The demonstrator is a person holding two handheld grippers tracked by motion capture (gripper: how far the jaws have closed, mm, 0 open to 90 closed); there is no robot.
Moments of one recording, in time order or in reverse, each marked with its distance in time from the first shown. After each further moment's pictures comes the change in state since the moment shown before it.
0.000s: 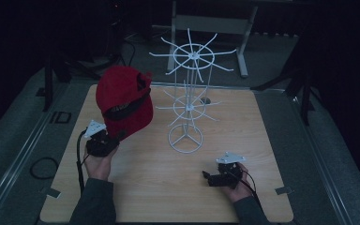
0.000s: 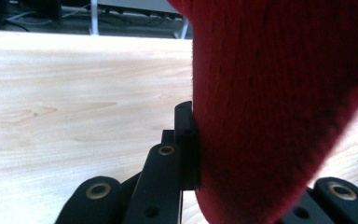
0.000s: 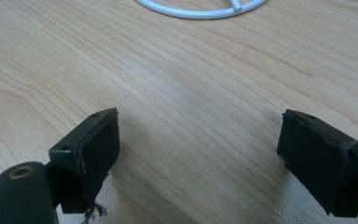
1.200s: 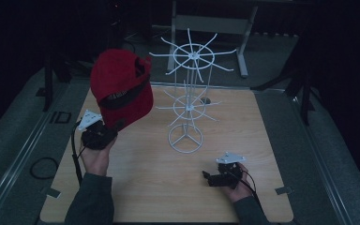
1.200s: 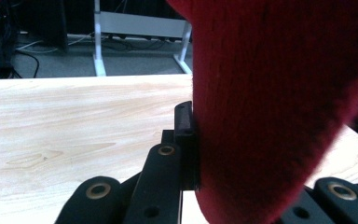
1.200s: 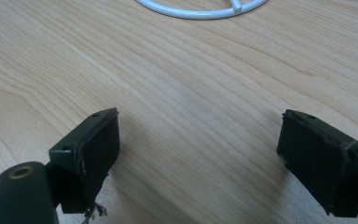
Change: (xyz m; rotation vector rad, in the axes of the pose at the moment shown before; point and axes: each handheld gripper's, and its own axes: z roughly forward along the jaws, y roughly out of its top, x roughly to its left) left arm -0.017 0.039 -0.022 -0.076 0.007 0.024; right arm 0.000 0.000 0.000 0.000 -0.001 0.001
